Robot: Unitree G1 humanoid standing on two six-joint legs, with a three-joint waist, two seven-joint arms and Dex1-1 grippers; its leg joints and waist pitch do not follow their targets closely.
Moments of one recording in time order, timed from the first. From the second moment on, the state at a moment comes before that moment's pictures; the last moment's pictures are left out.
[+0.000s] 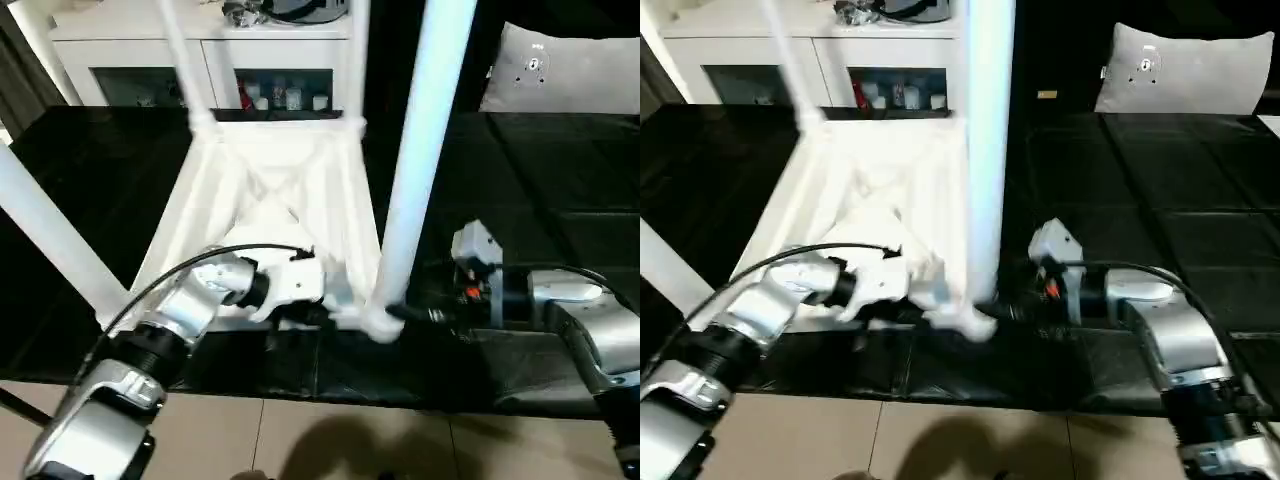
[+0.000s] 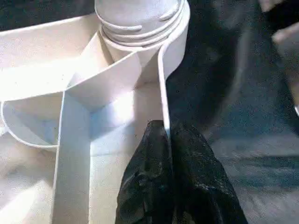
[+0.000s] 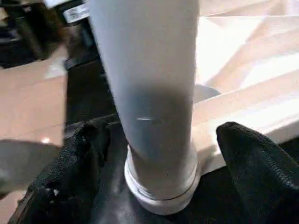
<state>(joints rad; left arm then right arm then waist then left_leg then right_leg) -0.63 0.38 -0.43 0.59 0.11 -0.11 -1.31 -0.35 -0.58 0.13 0.12 0.29 0.40 1.24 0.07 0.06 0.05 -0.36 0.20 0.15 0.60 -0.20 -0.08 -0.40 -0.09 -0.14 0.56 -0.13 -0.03</state>
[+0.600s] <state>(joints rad) -0.63 0.39 -0.46 0.59 0.09 -0.18 -1.41 -0.35 -0.59 0.20 0.09 0.34 0.43 1.35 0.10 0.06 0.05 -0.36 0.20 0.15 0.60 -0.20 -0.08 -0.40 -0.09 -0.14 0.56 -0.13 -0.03</state>
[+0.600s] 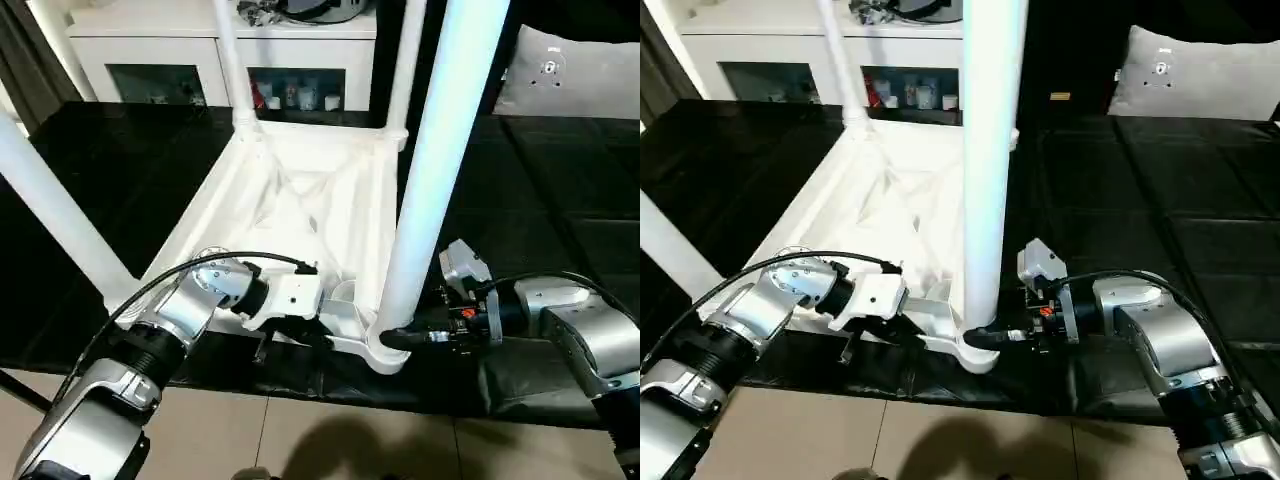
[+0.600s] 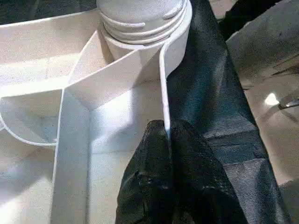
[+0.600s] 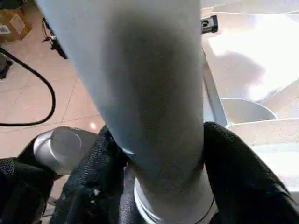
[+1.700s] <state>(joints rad) -0.67 0.16 -0.33 0.57 0.17 0.29 -0.91 -0.45 -0.18 0.03 0.22 0.12 0.50 0.47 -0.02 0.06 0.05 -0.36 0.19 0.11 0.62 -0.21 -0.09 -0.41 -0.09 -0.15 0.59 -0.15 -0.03</state>
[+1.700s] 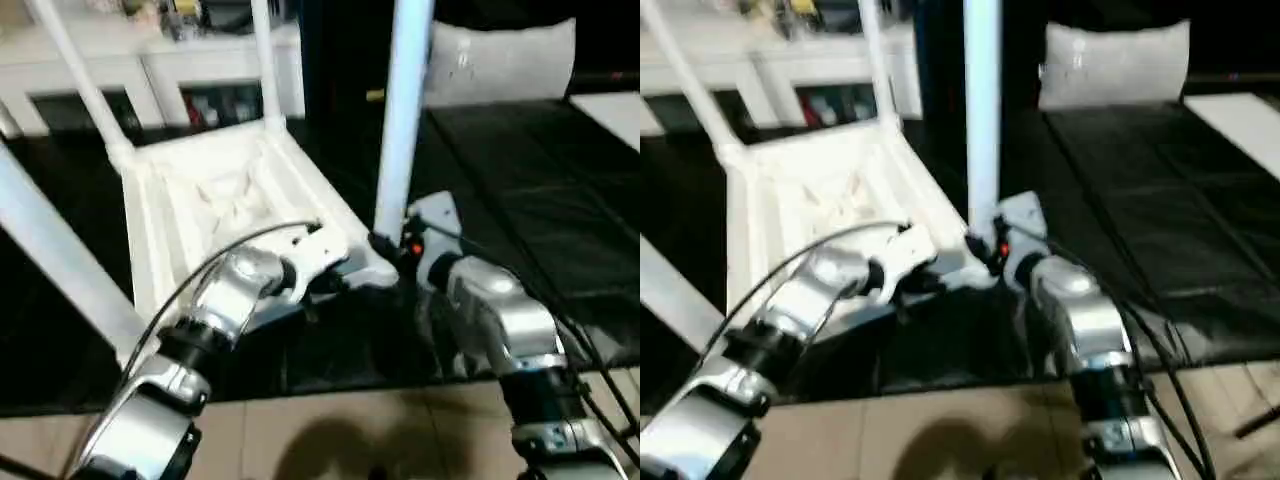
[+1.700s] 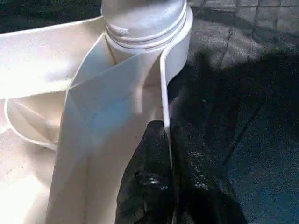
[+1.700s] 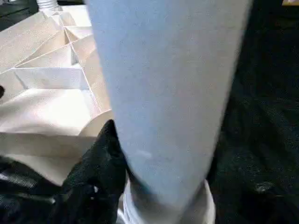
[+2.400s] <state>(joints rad) -0.67 0.34 -0.42 0.61 0.12 -0.08 -1.26 -0.34 -0.54 0.13 0.12 0.23 0.34 1.10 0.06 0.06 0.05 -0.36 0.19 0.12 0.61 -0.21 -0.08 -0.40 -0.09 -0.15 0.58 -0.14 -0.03</state>
